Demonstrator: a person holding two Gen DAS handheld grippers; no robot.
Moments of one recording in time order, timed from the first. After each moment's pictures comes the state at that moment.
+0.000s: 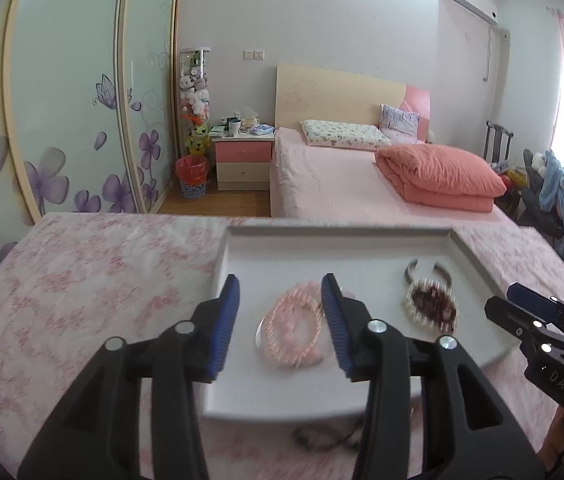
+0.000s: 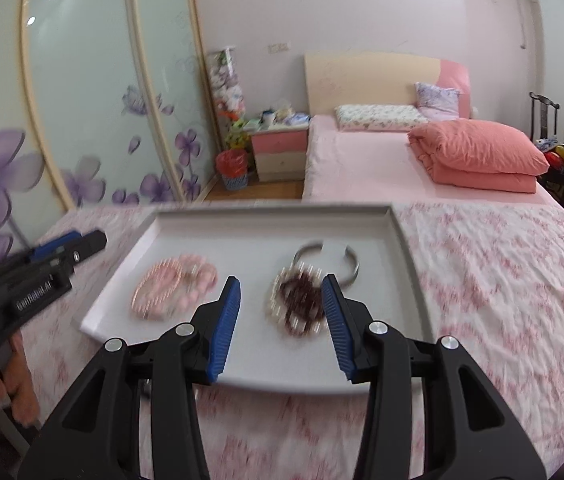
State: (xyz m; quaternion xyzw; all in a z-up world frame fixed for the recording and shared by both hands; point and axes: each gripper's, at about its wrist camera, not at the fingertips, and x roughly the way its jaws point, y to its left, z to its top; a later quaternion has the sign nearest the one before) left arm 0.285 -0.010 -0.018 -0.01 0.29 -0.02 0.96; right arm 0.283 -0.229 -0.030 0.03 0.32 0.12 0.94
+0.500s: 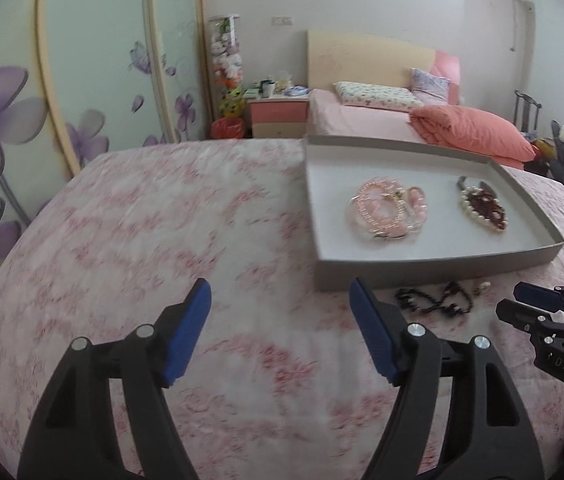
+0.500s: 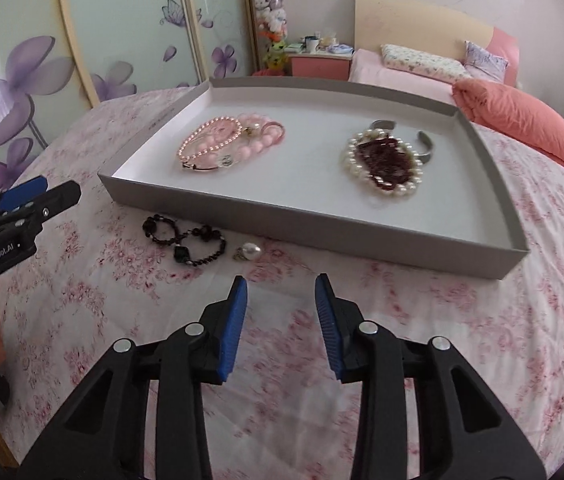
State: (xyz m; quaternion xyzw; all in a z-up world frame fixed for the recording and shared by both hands) left arm 0.221 0.049 -0.062 0.00 0.36 0.04 0.93; right arm 0.260 -0.178 -0.082 -0.03 0.43 0.17 0.89
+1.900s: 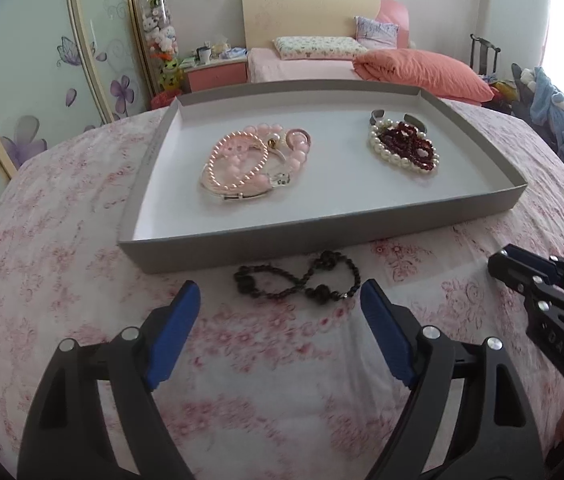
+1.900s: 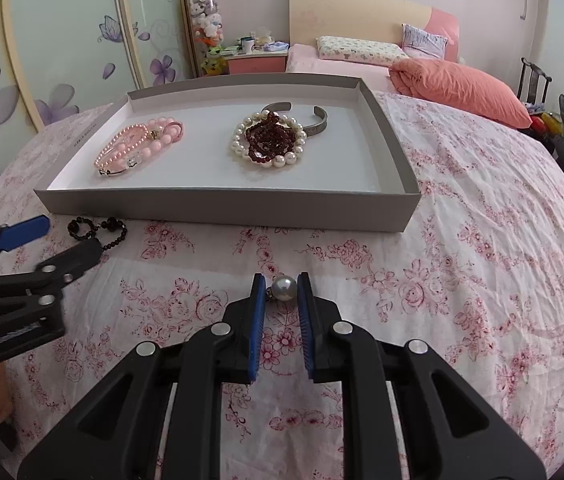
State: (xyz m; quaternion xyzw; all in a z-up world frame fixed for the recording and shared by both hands) left arm 0.252 -0.060 -0.091 0.05 0.43 -0.05 0.90; right arm 0.244 -0.247 -0.085 0.00 0.43 0.07 0.90
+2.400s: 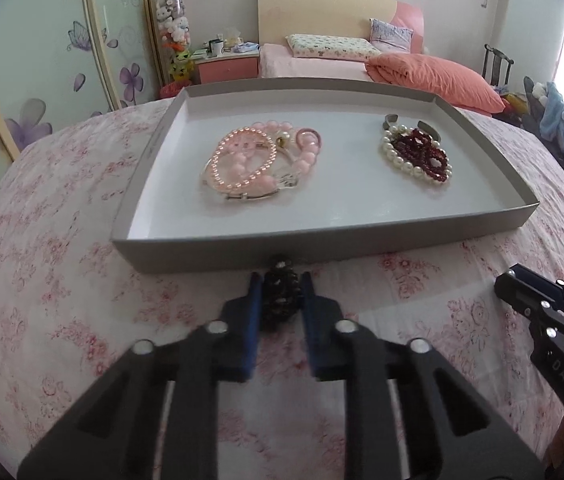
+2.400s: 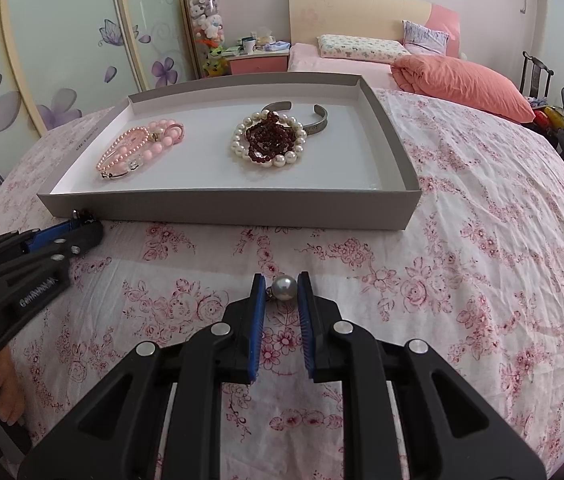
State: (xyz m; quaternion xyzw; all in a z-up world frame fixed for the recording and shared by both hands) left arm 0.258 -0.053 -0.095 0.02 0.44 -0.04 0.90; right arm 0.246 -0.249 -0.086 0.01 0.43 0.07 0.90
